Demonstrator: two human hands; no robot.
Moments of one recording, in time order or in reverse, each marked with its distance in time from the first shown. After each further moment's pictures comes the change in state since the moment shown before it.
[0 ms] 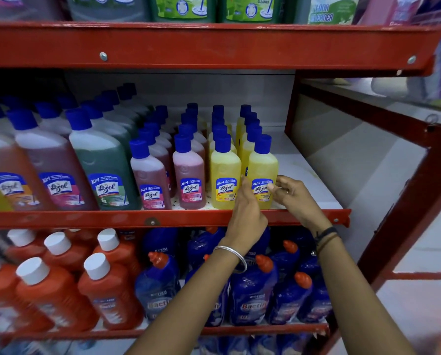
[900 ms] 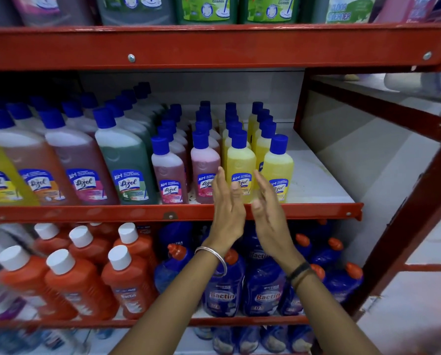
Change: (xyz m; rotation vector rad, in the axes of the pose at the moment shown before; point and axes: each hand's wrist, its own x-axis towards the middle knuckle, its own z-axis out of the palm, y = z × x) left_hand -0.027 -0.031 -0.054 -0.296 0.159 -0.008; right_hand -0.072 -0.035 0.102 -0.060 0.098 -0.249
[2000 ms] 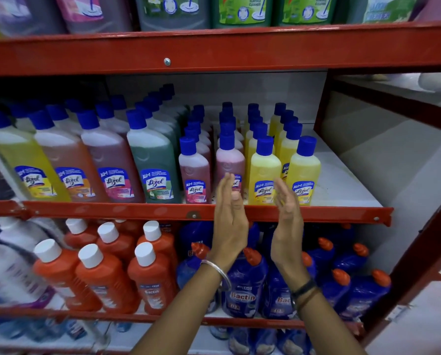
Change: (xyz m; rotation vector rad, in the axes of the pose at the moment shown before) left_hand -0.017 -0.004 -0.040 -0.039 0.144 0.052; right_hand -0.006 -0.012 0.041 0.186 0.279 0.063
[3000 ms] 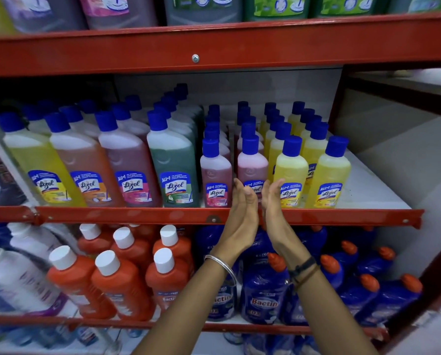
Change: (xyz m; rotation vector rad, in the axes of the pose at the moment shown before) left_hand 0.024 -0.010 -0.038 0.007 -0.315 -0.266; right_hand 0.029 -0.012 0.066 0.058 -0.295 0.455
